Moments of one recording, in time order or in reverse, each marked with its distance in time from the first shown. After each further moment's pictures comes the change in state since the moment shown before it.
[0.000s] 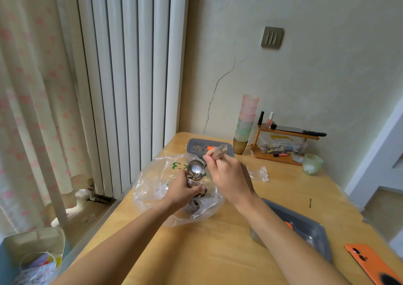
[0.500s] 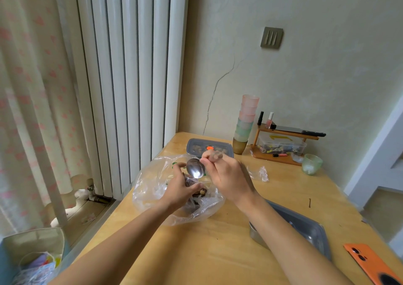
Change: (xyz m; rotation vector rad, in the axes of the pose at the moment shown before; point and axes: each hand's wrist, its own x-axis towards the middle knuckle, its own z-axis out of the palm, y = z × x) left_hand -0.007 0.003 -0.007 -0.088 0.024 0.099; right_hand -0.001 0.004 -0.002 0.066 0.002 -0.071
